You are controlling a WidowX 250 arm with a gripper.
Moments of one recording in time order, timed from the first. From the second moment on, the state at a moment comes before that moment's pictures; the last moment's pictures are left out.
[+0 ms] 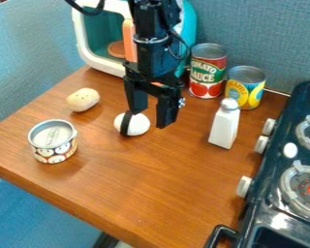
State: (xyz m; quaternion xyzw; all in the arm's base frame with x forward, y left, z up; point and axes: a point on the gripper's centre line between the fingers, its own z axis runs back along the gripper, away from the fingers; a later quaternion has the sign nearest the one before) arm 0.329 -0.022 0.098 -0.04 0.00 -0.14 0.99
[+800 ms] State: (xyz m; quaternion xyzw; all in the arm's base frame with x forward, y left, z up) arm 0.385 -0.105 0.107 0.07 0.02 -0.22 0.97
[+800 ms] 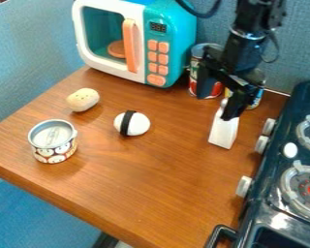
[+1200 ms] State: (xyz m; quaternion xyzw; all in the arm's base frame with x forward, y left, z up) arm 0.402 -0.115 0.115 0.09 0.02 -0.21 0.97
